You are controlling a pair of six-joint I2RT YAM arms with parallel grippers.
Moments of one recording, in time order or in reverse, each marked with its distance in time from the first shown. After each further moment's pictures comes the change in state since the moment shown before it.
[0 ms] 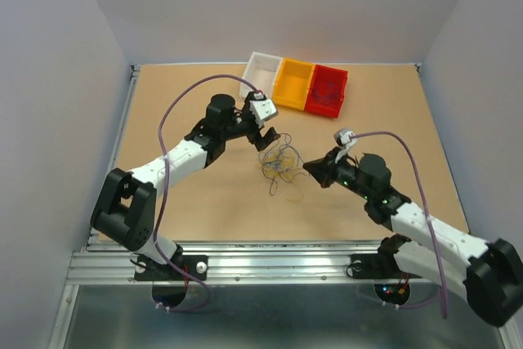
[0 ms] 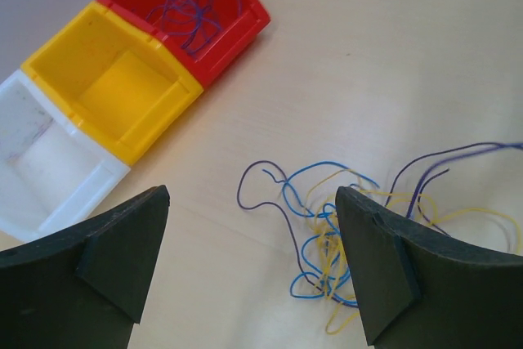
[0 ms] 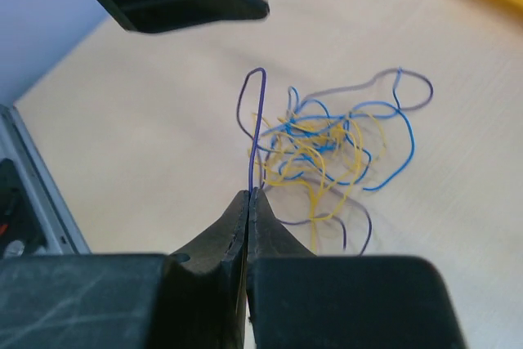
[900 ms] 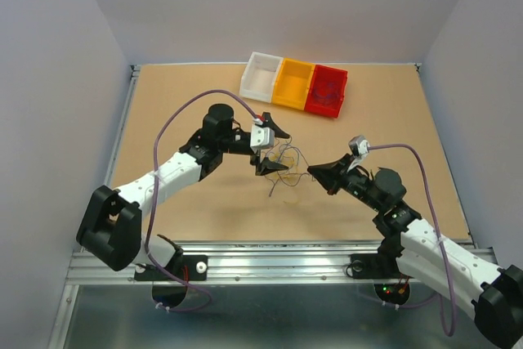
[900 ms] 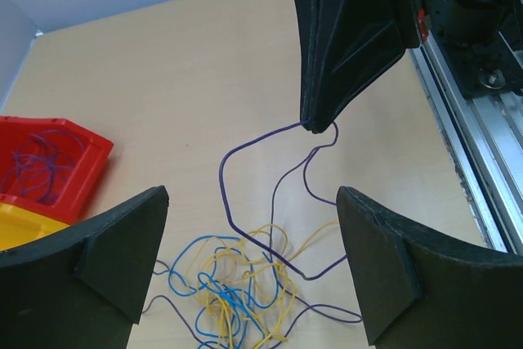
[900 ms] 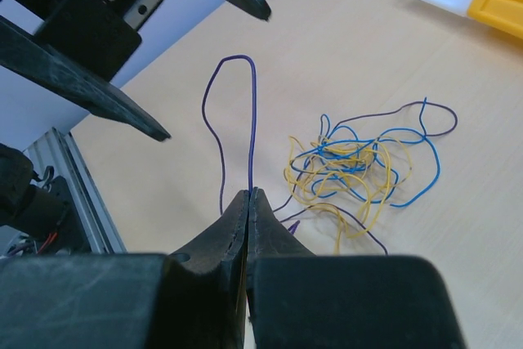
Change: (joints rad) left arm -0.058 -0.159 -0.095 -0.005 0.481 0.072; right arm 0.006 -0.255 -0.122 0.069 -0.018 0.084
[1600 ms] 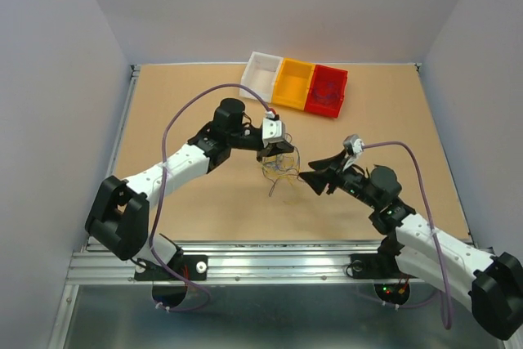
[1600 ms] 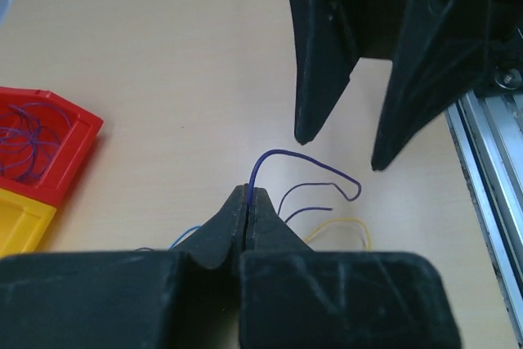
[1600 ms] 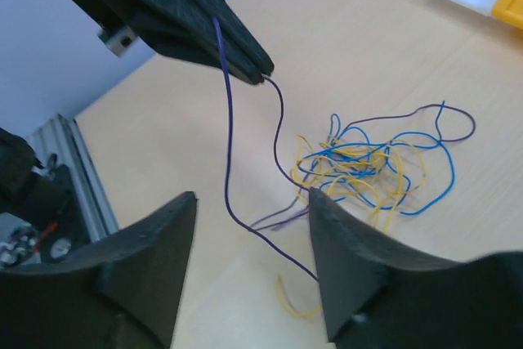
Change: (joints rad) left arm -0.039 0.084 0.093 -0.111 -0.084 -0.001; right arm 0.000 0.084 0.000 0.092 -0.051 -0.016
